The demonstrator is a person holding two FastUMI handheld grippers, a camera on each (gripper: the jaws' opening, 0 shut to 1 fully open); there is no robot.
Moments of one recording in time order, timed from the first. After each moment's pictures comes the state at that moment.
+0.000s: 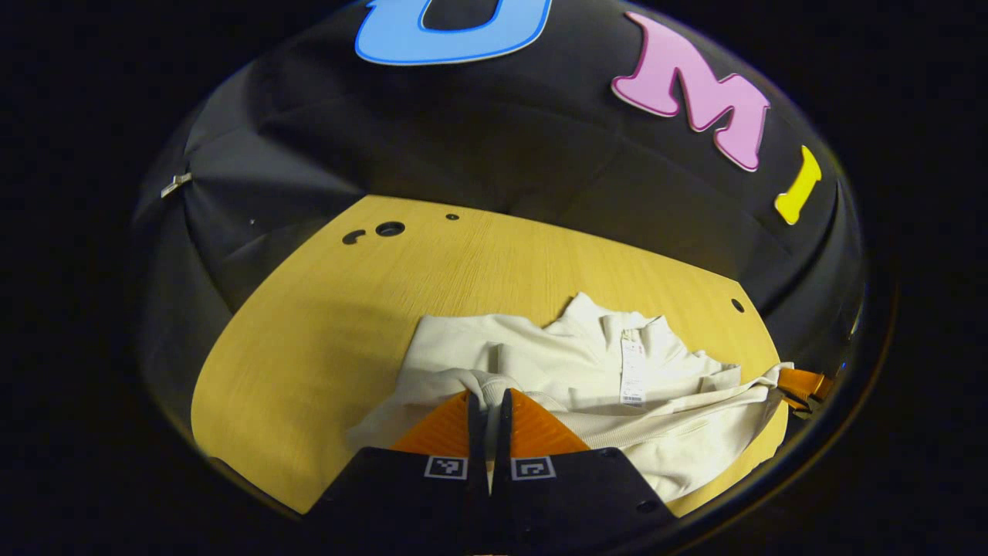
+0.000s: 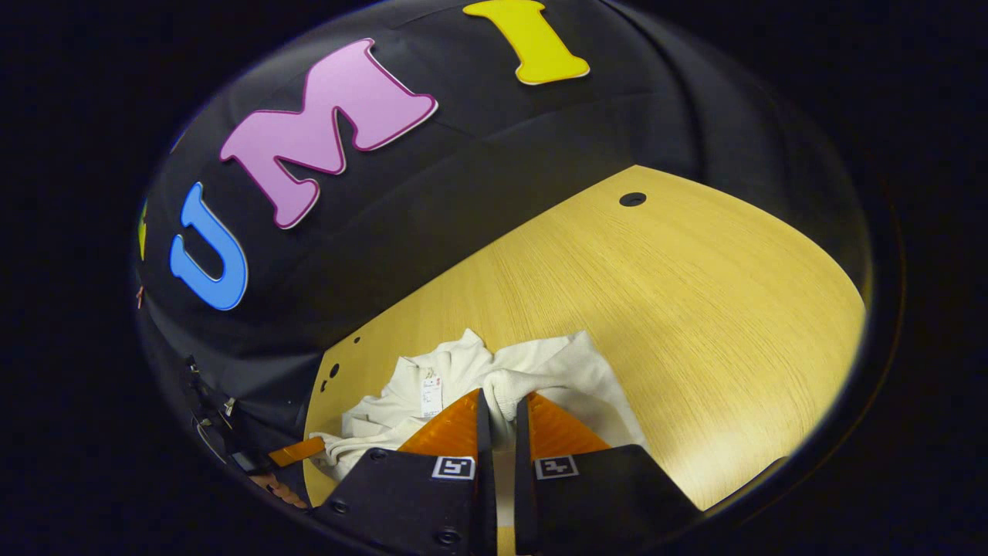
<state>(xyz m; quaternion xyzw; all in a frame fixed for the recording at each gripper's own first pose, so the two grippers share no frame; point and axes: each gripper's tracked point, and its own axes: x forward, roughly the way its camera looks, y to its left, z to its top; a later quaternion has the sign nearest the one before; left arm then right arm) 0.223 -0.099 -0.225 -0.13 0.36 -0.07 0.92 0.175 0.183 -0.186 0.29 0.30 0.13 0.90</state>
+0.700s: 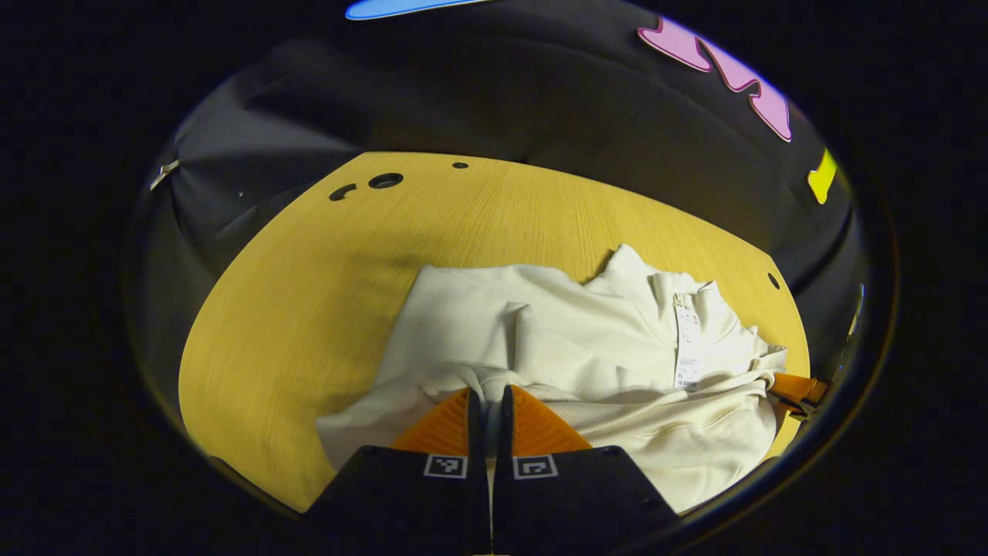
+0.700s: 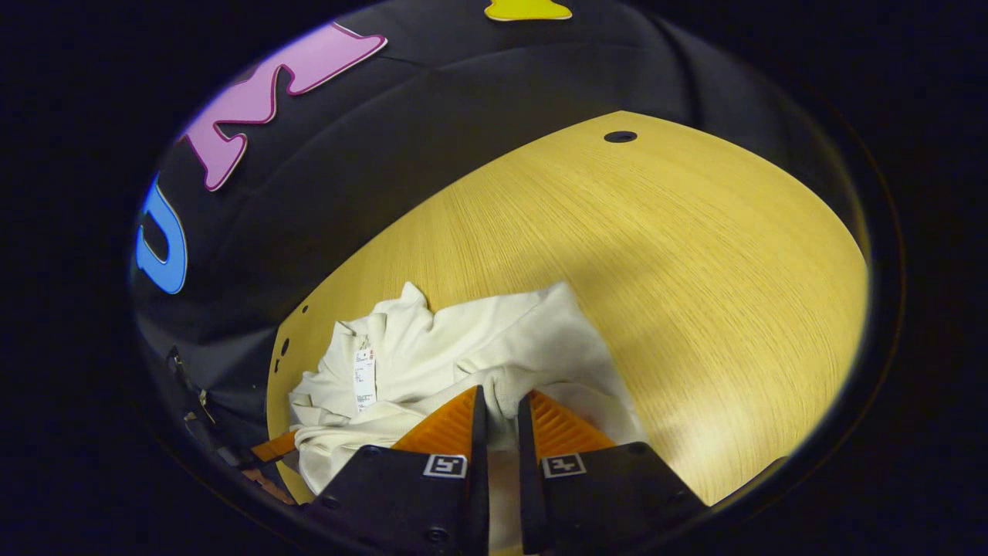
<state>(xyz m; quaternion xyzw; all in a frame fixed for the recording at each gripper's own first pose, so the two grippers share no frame) 0.244 -0.099 -0.284 -0.10 0.41 -0.06 0.90 0.203 0.203 -0.275 0.27 0.39 0.10 0.88</state>
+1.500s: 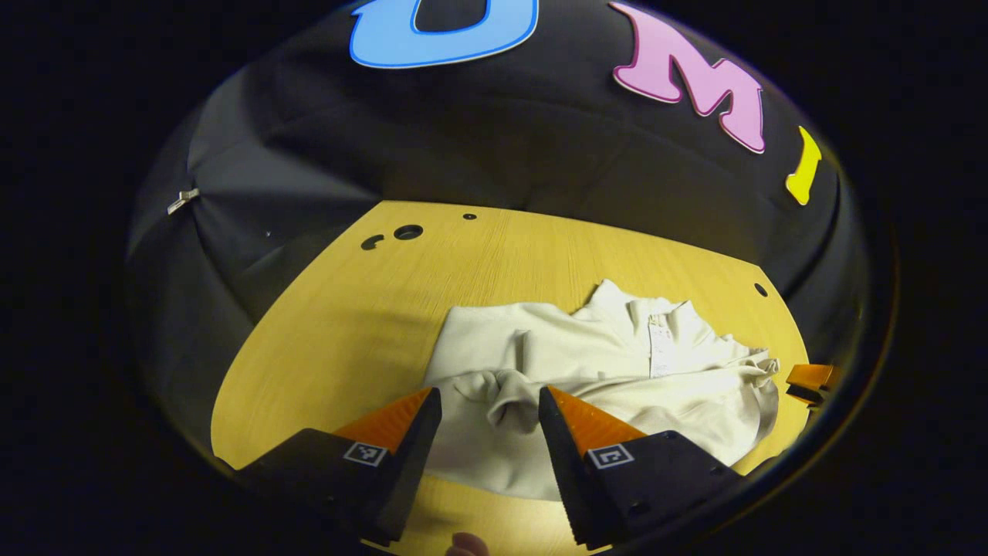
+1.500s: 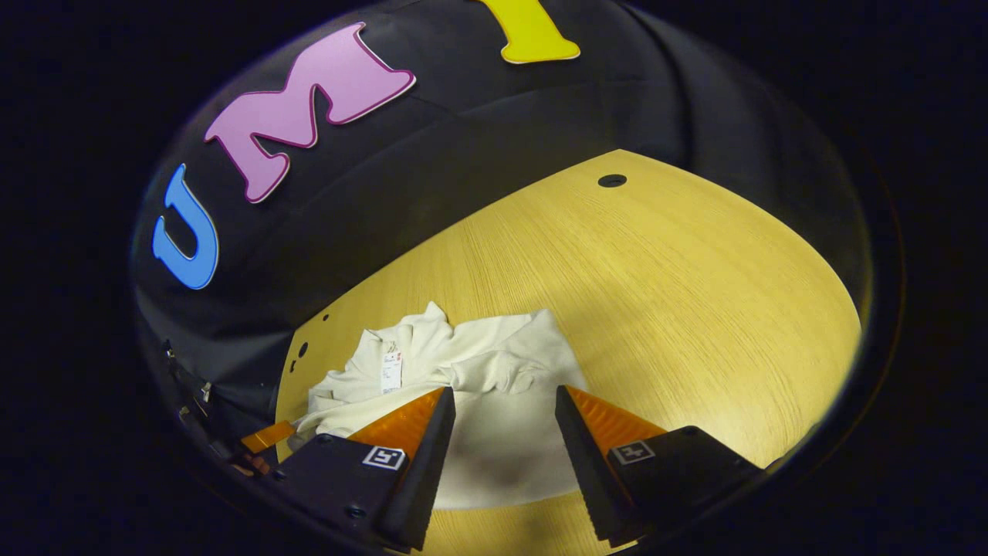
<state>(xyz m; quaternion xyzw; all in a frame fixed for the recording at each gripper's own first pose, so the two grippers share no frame) 0.205 -0.075 -0.212 -0.07 0.34 -0.05 0.94 0.157 0.162 -0.208 0.26 0.33 0.12 0.90</state>
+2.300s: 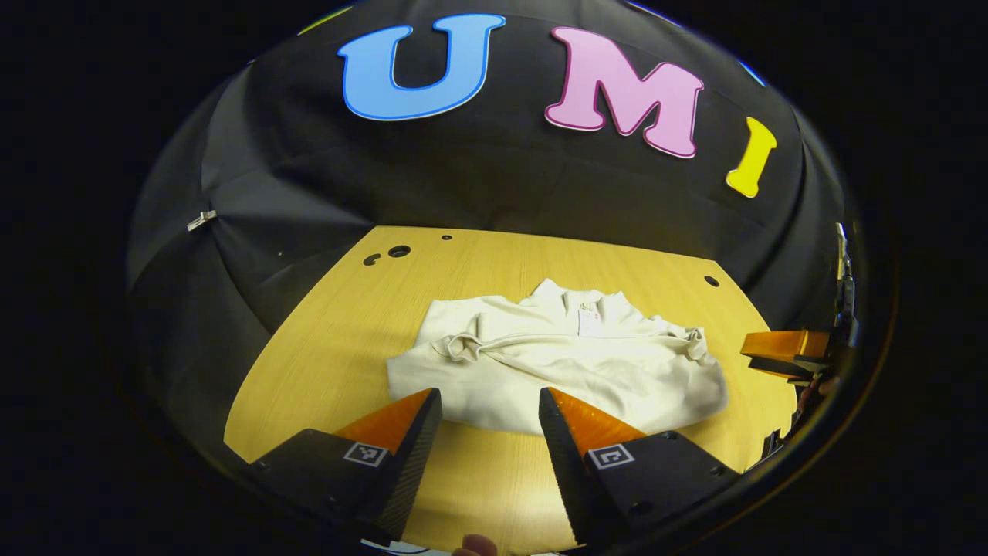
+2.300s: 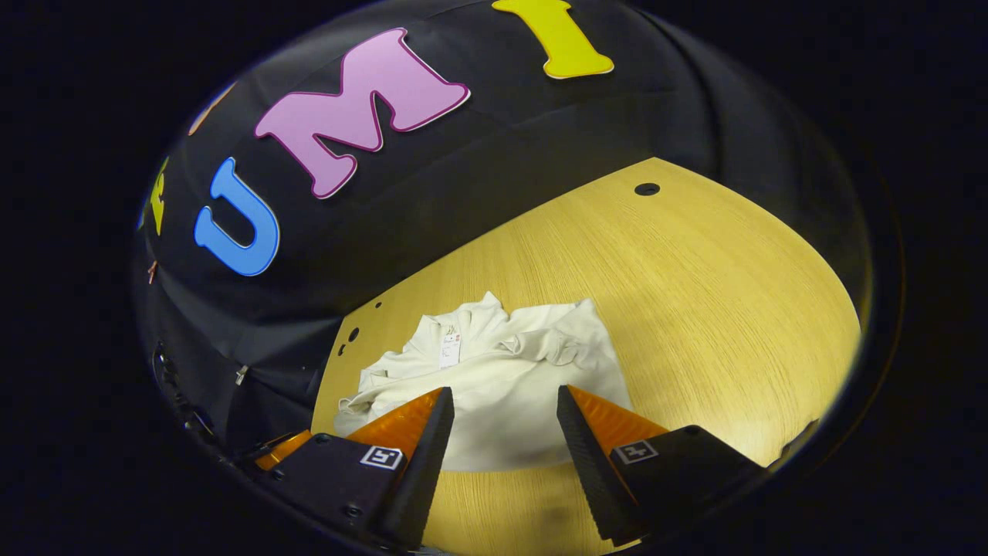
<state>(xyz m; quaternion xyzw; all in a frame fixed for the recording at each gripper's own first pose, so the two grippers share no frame) 0.092 -0.105 -0.152 -0.06 0.30 -0.08 0.95 0.110 0.175 -0.164 0.26 0.32 0.19 0.89</state>
